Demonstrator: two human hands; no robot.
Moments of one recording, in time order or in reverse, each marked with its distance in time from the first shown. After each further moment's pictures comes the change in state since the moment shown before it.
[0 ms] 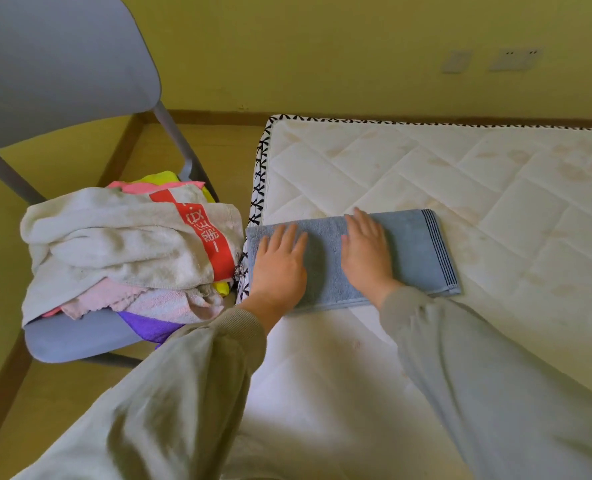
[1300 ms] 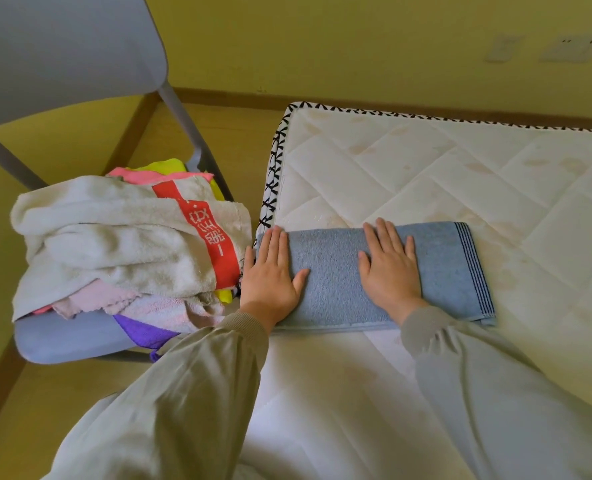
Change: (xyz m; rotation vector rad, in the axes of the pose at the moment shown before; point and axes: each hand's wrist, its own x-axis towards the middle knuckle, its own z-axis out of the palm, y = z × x) left_hand 0.011 -0.042 0.051 0.042 -0.133 -0.223; right_hand 0.016 0.035 0.034 -0.242 -0.140 -0.003
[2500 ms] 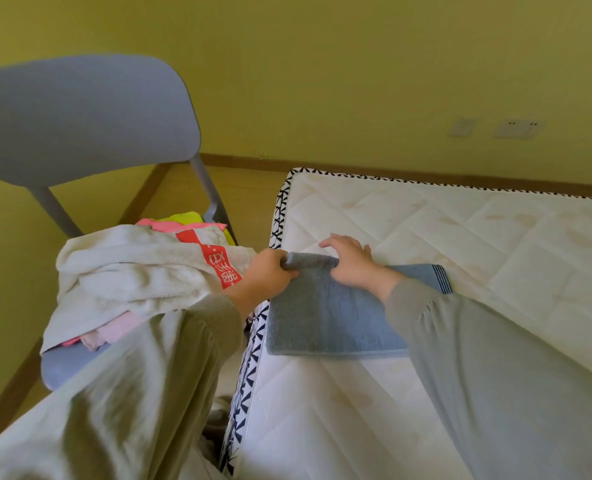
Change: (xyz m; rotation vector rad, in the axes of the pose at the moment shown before) left_hand 0.015 0.002 -0.133 -0.607 -0.117 -0.085; right_hand 0.046 -0.062 -0.100 0.418 -0.342 -0.067
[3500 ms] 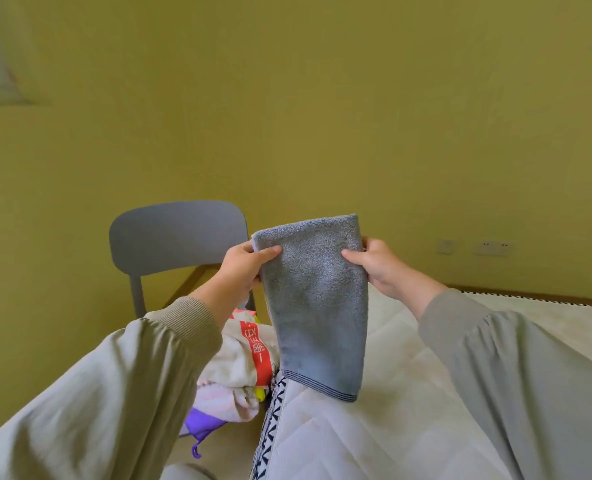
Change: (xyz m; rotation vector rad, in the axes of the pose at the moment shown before) left_hand -0.127 0.079 -0.162 -0.980 0.307 0.044; right_hand -0.147 -0.125 -0.146 0.886 0.256 -0.238
